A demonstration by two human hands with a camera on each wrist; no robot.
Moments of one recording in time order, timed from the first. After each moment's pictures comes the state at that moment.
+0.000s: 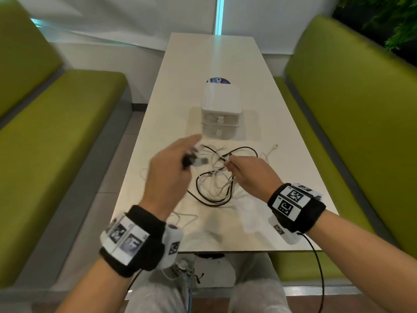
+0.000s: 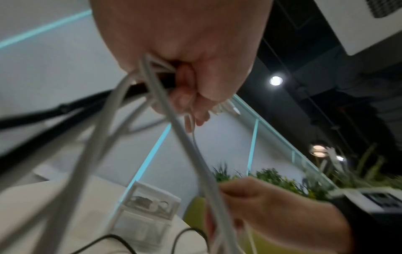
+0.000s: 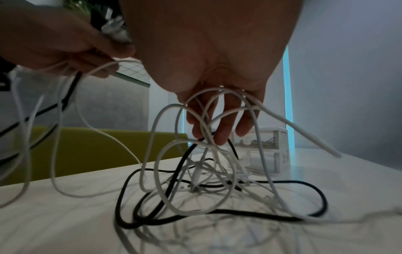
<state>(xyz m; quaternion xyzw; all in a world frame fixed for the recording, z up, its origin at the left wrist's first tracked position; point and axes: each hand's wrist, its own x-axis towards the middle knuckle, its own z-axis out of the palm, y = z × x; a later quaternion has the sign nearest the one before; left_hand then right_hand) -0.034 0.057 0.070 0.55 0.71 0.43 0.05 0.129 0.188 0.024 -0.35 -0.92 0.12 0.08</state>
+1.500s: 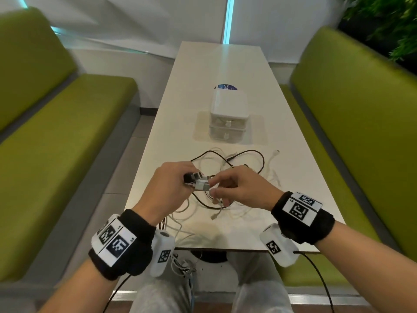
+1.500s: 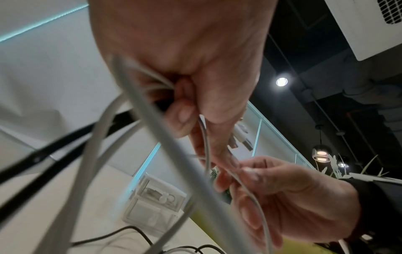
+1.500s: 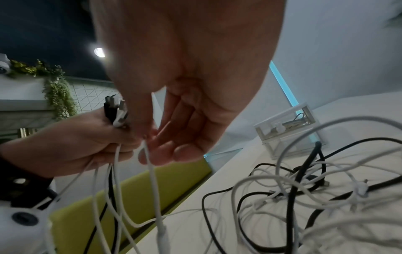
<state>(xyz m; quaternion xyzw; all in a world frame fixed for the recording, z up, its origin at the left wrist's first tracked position) -0.059 0.032 0.054 0.62 0.70 0.32 0.12 0.116 0.140 0.053 -0.24 -0.82 0.52 0.09</state>
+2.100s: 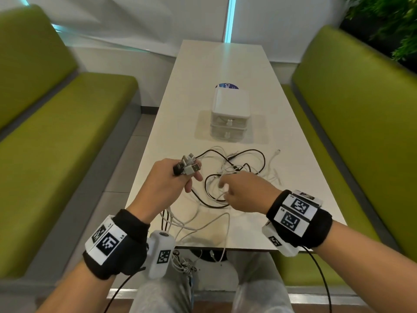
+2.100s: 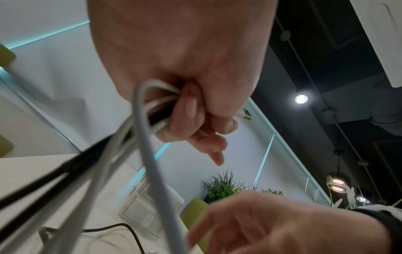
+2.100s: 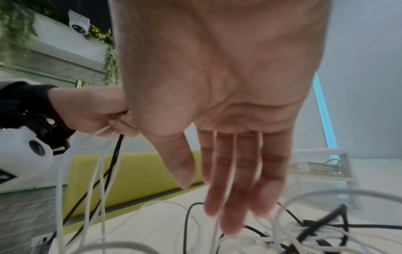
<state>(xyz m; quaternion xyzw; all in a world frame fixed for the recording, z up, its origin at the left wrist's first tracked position) -0.061 0.023 0.065 0.50 0.71 0.42 0.28 0.110 0.139 0.049 -0.31 -0.93 0.15 -0.10</state>
